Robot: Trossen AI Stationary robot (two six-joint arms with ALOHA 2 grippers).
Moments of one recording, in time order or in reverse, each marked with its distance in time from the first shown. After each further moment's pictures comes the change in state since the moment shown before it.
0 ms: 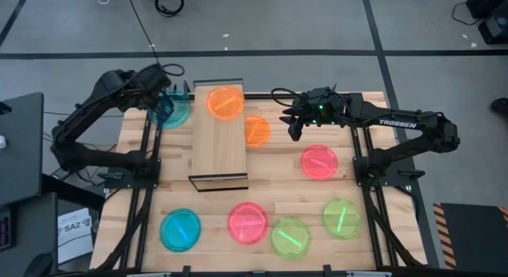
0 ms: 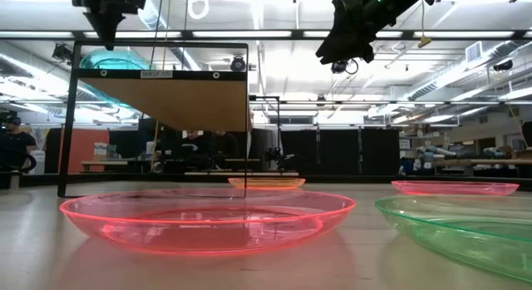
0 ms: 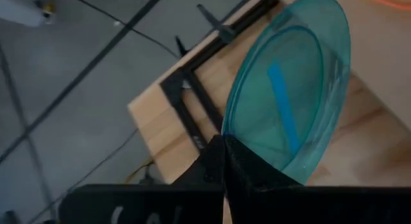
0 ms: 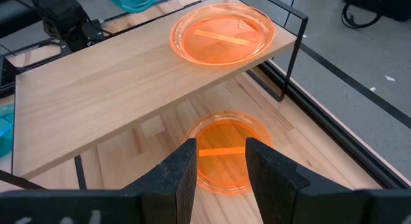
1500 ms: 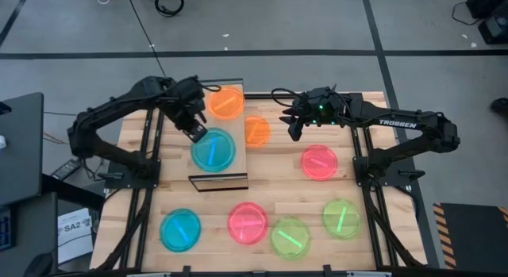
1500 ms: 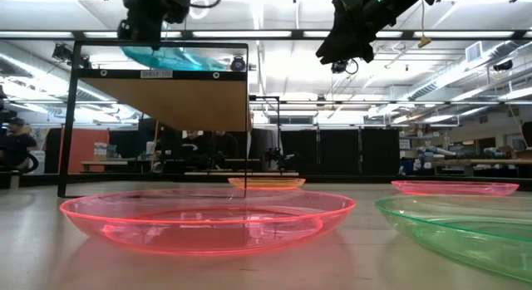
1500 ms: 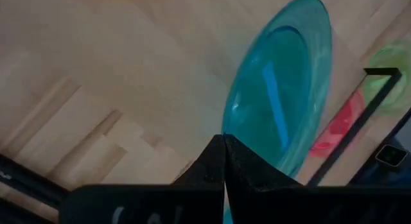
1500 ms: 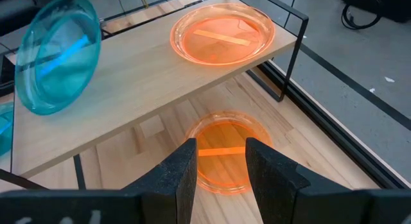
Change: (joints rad) left arm -0.217 0.211 -0.005 0.166 0.677 -0.160; right arm 0.000 0.000 0.000 0.000 0.000 -0.008
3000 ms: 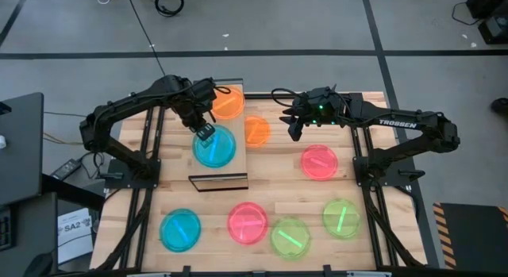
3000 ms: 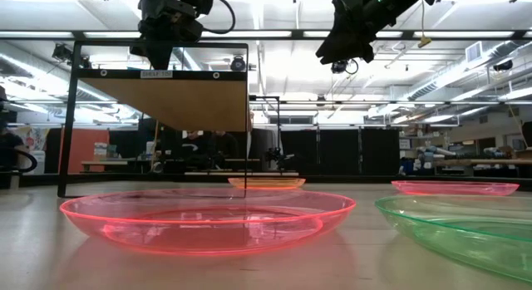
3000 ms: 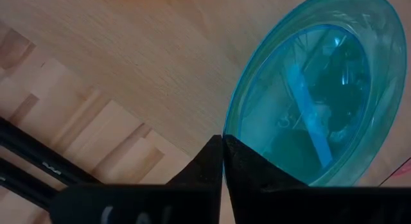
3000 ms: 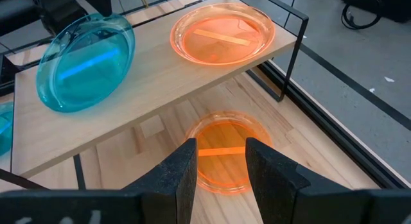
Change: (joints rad) left arm 0.021 0.122 0.000 -0.005 -0.128 0.040; right arm 0.000 0.000 0.000 -0.001 0.000 0.000
